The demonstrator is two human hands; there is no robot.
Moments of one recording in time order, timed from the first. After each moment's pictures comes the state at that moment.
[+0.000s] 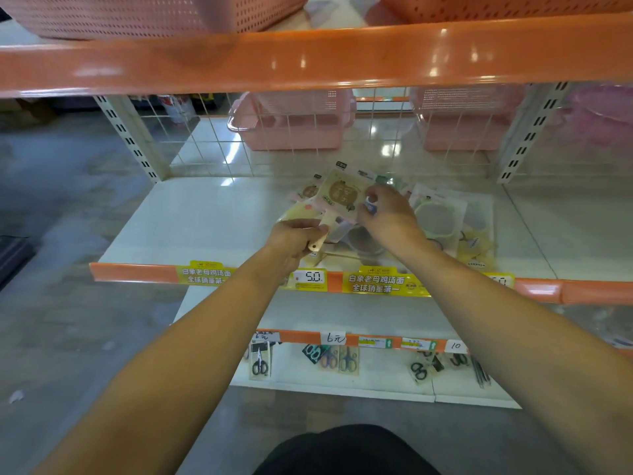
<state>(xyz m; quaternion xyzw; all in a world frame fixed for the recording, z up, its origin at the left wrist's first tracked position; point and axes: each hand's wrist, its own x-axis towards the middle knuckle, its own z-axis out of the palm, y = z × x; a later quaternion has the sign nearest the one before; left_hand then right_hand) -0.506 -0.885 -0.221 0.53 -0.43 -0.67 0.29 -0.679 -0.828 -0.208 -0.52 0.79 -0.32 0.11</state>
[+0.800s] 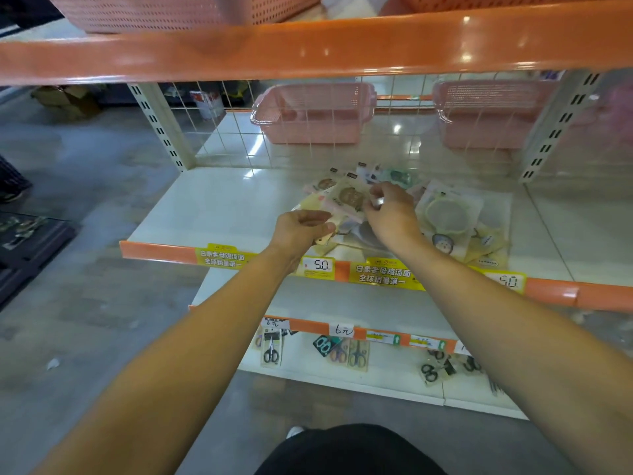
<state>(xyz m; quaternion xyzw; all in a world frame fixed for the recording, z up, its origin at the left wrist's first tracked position) -0.490 -0.855 -0.216 0.50 -0.55 -0.59 0.33 -0.668 -0.824 -0.219 -0.51 0.75 -0.40 0.12</state>
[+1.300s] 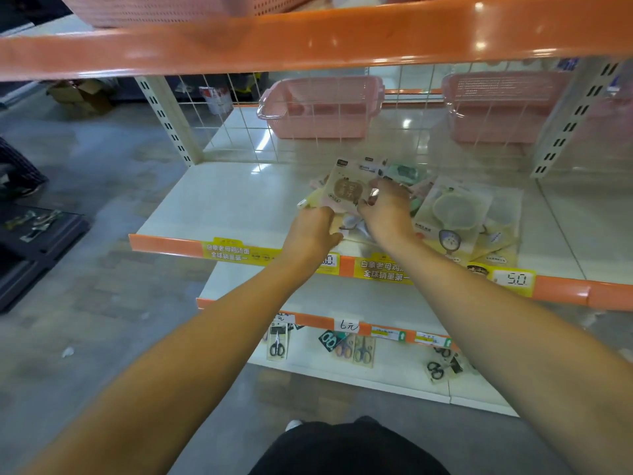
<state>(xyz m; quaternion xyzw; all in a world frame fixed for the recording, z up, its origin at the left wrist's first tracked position) -0.500 -0.839 -0.207 0.50 -0.84 -0.14 0.16 -0.648 -0.832 -0.222 -0.51 0.75 -0.40 0.11</state>
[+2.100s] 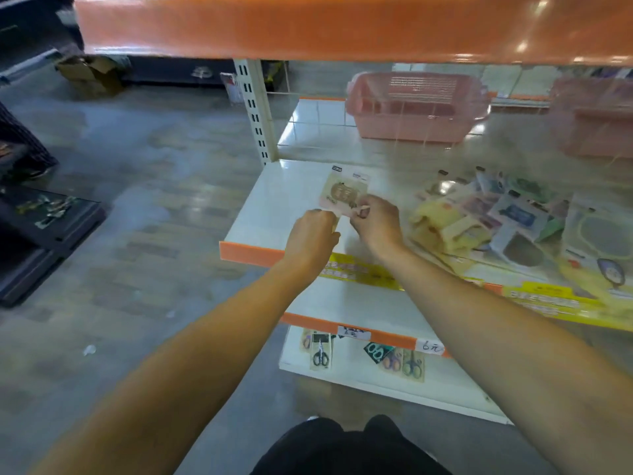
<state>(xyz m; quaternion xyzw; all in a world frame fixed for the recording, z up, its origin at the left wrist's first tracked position) -0.289 -0.977 -0.234 0.50 -0.85 -0.07 0.14 -0.421 -0.959 -0.244 -0.50 0.74 -0.41 0.19</state>
